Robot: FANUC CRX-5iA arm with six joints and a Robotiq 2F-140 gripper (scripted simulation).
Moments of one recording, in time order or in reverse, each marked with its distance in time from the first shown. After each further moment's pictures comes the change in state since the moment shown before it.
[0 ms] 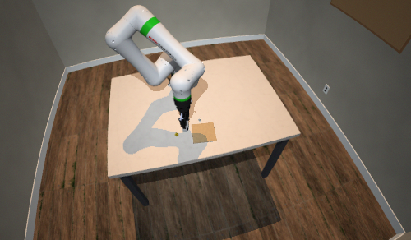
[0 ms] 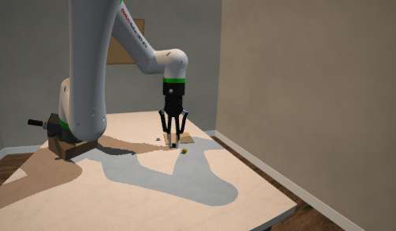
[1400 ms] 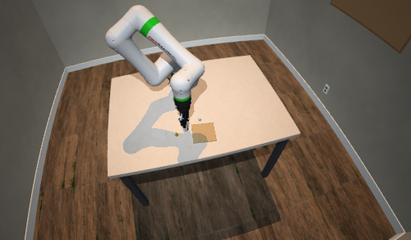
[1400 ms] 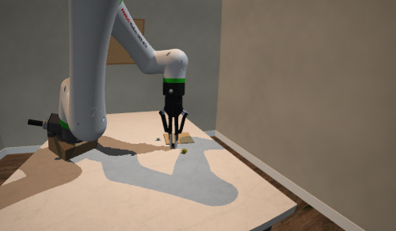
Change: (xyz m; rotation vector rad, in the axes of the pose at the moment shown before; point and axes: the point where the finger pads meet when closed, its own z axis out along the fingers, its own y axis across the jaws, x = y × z) arm 0.000 0.000 0.000 0.000 0.000 0.000
